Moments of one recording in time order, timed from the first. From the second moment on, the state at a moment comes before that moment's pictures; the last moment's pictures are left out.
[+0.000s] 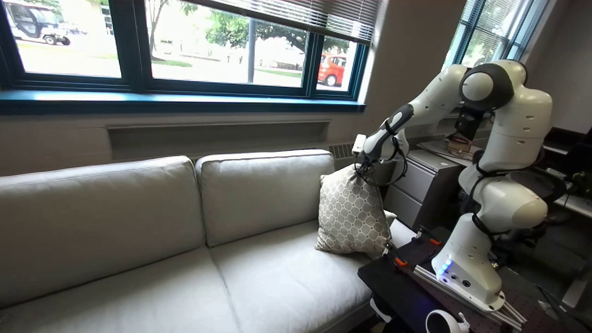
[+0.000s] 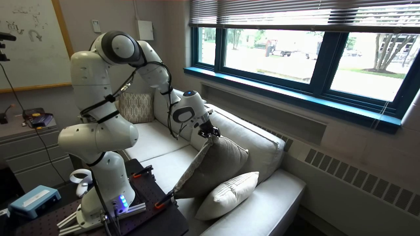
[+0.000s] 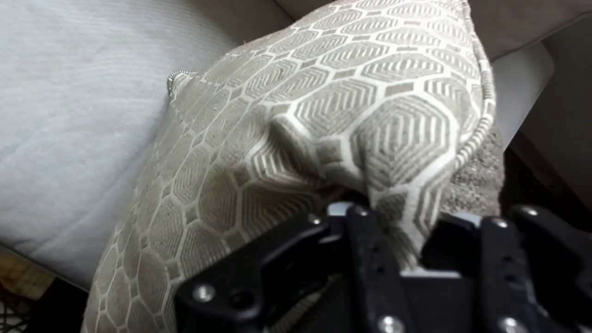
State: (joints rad) arm -2.06 -0.21 2.11 -2.56 0.46 3.08 2.07
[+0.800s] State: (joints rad) arm -2.63 -0.58 2.60 -2.19 0.75 2.98 1.79
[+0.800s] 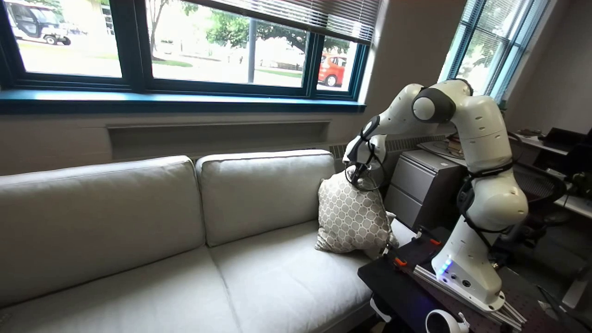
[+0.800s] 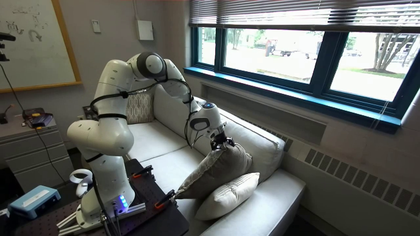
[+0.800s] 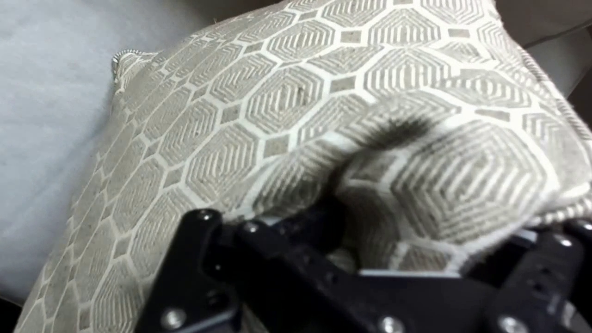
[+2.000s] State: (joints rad) arm -2.14 -0.71 2.47 -2.24 2.11 3.15 0.99
